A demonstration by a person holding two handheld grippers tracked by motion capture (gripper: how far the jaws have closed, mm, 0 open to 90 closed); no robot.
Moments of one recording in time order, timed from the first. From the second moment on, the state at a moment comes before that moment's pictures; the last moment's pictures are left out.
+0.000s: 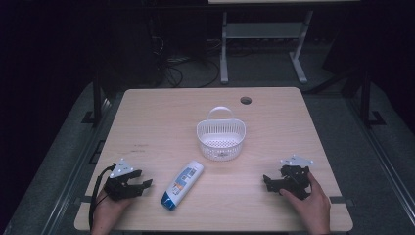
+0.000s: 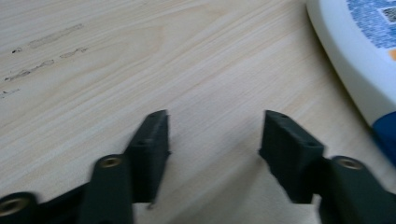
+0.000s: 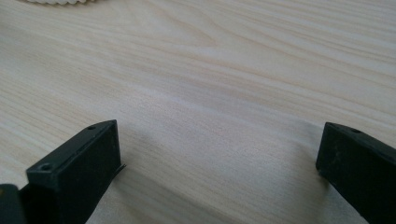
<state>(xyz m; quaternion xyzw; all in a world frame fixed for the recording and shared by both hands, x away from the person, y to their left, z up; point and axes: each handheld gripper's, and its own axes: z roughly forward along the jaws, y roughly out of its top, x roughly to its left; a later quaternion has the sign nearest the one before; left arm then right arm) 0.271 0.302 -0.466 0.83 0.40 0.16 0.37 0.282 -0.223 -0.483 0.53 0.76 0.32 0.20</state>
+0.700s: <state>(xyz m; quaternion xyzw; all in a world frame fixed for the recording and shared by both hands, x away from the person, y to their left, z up) 0.251 0.267 -0.430 0.84 0.36 0.10 0.40 0.282 -0.223 -0.483 0.53 0.76 0.32 0.20</state>
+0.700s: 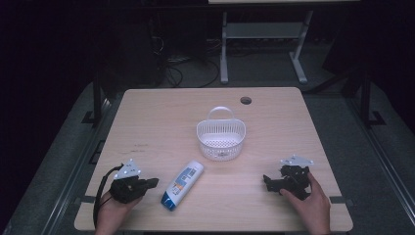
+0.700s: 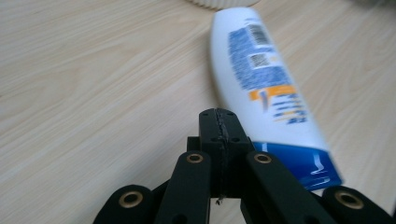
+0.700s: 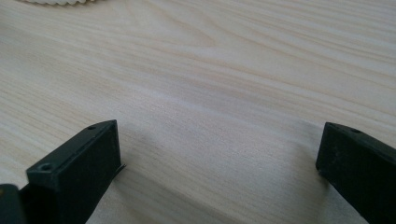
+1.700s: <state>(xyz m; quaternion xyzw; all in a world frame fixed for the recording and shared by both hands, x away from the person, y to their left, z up) 0.233 0.181 -0.427 0.88 0.26 0.04 0.39 0.282 -0.223 -0.483 0.53 0.76 0.32 0.20</state>
